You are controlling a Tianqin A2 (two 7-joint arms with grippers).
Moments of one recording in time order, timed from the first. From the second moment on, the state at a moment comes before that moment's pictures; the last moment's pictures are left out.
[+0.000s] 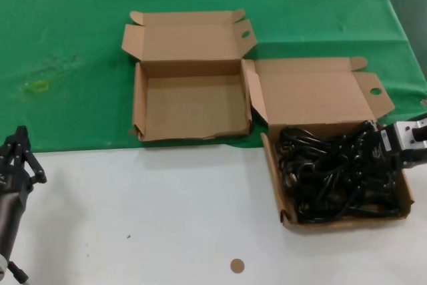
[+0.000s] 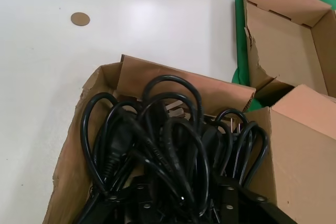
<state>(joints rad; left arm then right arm) 0.00 -0.30 1.60 -1.60 -1.80 0.00 0.00 0.87 0.76 -2.07 0.95 1.46 -1.23 -0.43</state>
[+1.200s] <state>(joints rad) 0.00 -0.30 1.60 -1.60 -1.80 0.00 0.00 0.92 0.78 -2.03 1.11 1.50 -1.29 -0.25</state>
